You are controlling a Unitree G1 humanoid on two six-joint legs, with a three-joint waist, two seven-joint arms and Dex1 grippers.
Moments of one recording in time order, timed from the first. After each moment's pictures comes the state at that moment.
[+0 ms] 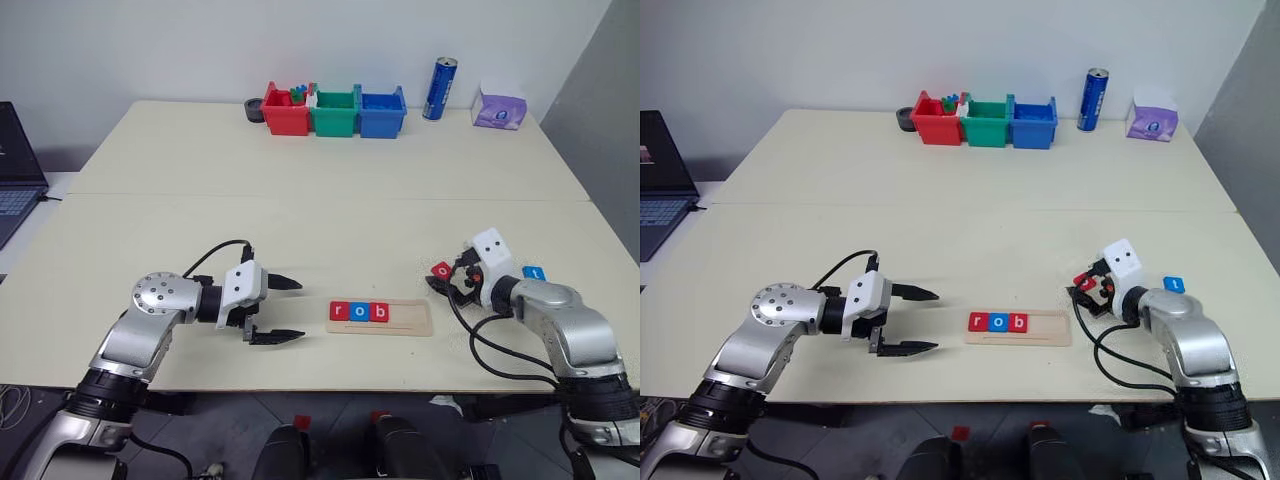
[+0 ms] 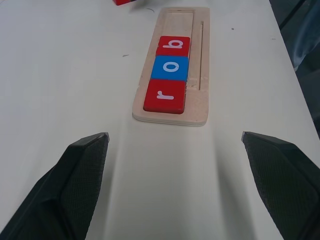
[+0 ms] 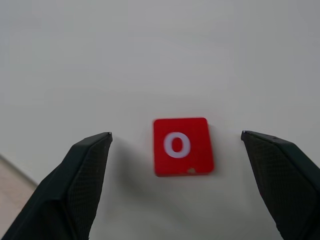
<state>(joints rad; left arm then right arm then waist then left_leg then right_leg) -0.33 0.74 -0.13 0.04 -0.26 0.08 -1.30 -0.33 -0.54 -0.03 -0.13 0.21 0.83 0.54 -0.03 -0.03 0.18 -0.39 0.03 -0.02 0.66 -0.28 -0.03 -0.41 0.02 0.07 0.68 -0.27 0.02</state>
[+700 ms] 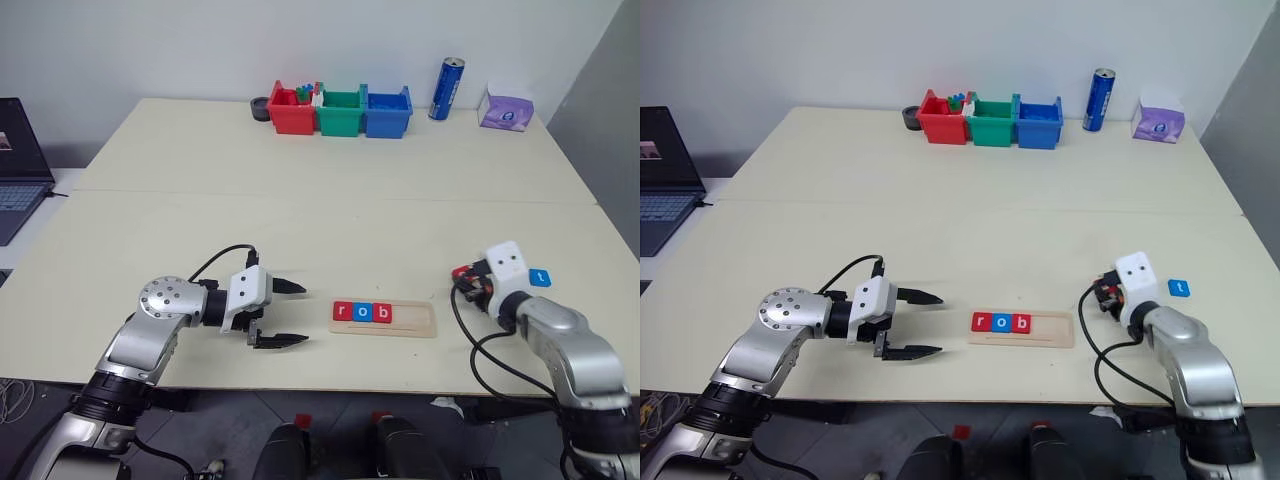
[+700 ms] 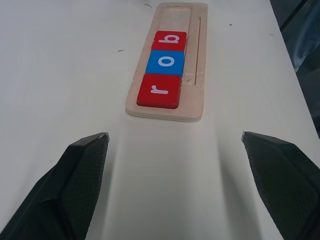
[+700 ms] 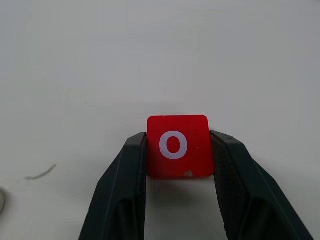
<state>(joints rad) -0.32 0.72 -0.15 0.04 -0.26 0.07 -1.28 -0.12 -0.44 -0.14 -0.42 0.18 0.90 0.31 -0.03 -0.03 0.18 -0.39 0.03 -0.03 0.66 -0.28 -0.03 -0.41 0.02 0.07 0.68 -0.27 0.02</state>
